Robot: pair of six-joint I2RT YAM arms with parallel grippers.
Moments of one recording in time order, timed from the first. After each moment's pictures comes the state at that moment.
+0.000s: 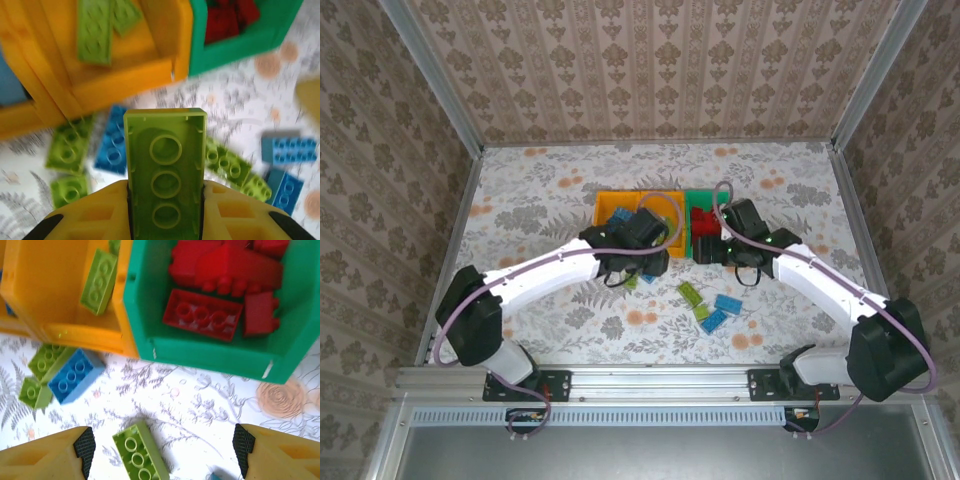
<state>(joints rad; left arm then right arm) -0.93 1.56 1.22 -0.63 -0.03 -0.55 0.45 1.30 0.89 -0.56 -0.08 0.42</state>
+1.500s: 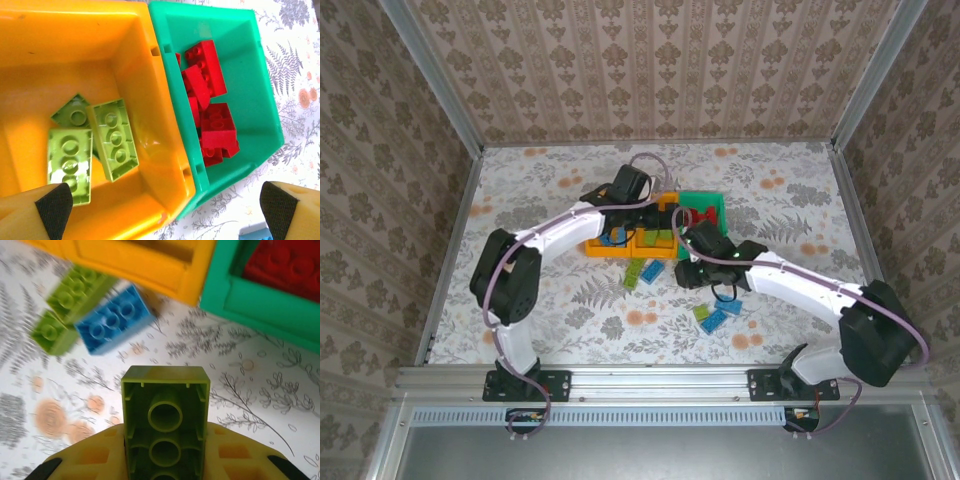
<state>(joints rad) -0.68 1.82 1.36 -0.37 0.27 -0.53 0.67 1.38 0.90 -0.53 -0.04 0.43</state>
